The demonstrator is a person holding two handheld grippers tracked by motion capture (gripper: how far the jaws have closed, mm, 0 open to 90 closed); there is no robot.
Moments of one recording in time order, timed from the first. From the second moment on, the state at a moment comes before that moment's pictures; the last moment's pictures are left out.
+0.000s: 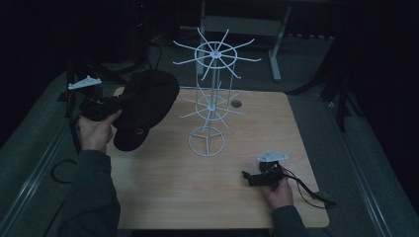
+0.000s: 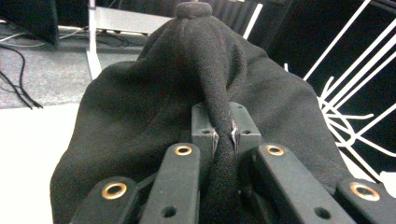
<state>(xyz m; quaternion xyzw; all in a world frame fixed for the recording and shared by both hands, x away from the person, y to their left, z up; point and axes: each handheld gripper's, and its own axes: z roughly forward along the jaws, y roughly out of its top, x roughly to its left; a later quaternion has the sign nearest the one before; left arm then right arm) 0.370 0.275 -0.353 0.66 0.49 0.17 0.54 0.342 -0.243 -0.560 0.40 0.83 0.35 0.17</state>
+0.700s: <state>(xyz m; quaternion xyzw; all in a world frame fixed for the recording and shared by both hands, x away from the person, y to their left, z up) 0.366 0.281 -0.327 0.65 0.46 0.16 0.58 0.342 -0.243 -0.560 0.40 0.83 0.35 0.17</state>
